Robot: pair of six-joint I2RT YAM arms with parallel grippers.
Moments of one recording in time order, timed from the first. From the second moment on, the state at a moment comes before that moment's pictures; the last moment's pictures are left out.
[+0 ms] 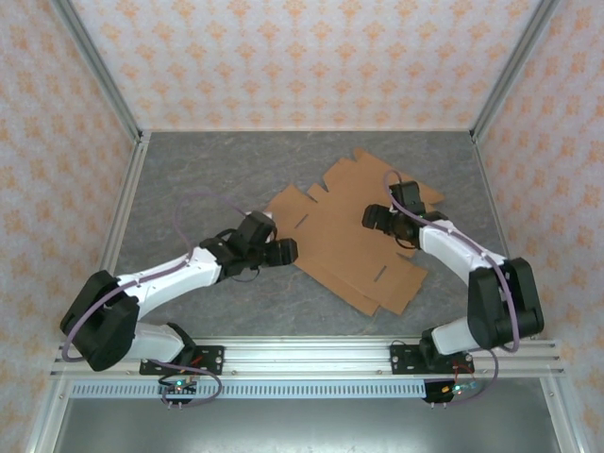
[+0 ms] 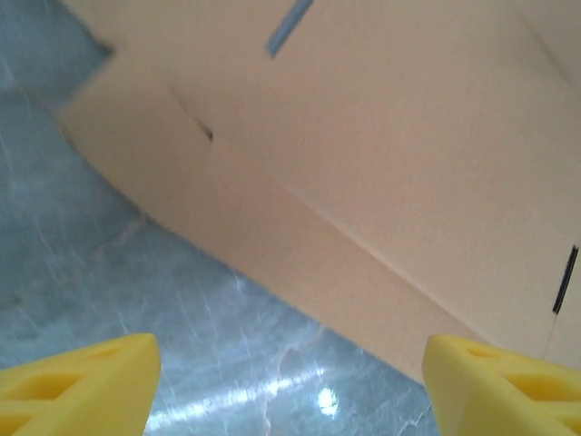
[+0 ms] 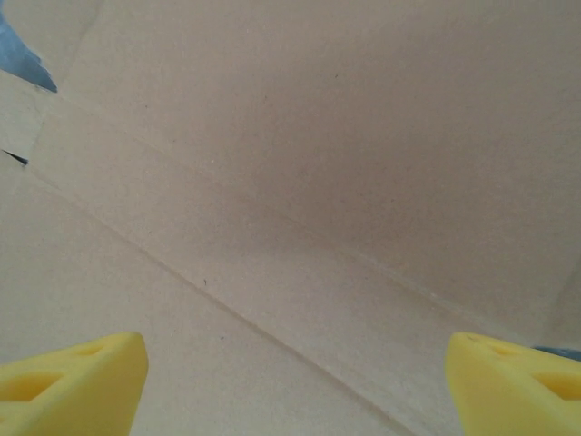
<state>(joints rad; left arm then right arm) -0.67 1.34 0.73 -0.30 0.02 -0.79 0.26 1.46 0.85 -0.35 -0.02 0.49</state>
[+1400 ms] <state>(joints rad) -0.84 1.54 0.67 0.07 -0.24 -1.21 0.30 1.48 0.60 0.02 -0.09 0.85</state>
